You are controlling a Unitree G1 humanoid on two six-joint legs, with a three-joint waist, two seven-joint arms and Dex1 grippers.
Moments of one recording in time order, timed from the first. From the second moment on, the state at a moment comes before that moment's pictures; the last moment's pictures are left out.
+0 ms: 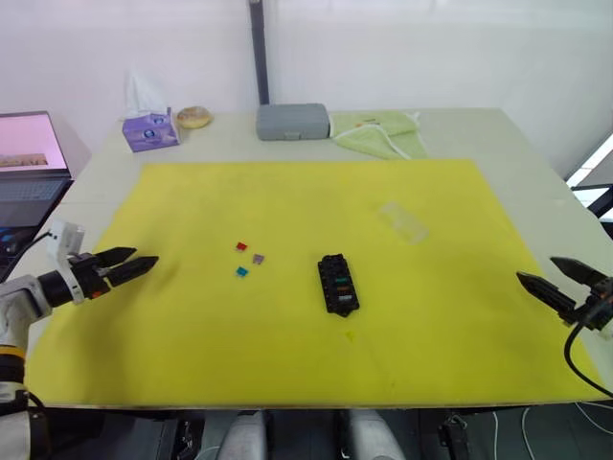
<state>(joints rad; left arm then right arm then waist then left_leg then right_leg) -0.40 0.89 0.28 0.63 -0.53 0.43 -1.18 0.06 -0.82 -0.65 0.21 0.53 0.28 1.00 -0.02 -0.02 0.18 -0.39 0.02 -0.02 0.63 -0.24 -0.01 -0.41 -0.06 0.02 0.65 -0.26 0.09</state>
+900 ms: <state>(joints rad) -0.42 0.79 0.11 0.30 -0.56 0.74 -1.31 -0.10 -0.86 -0.51 -0.36 0.97 0.89 0.81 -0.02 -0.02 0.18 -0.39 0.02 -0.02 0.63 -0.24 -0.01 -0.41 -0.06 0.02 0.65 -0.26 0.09</state>
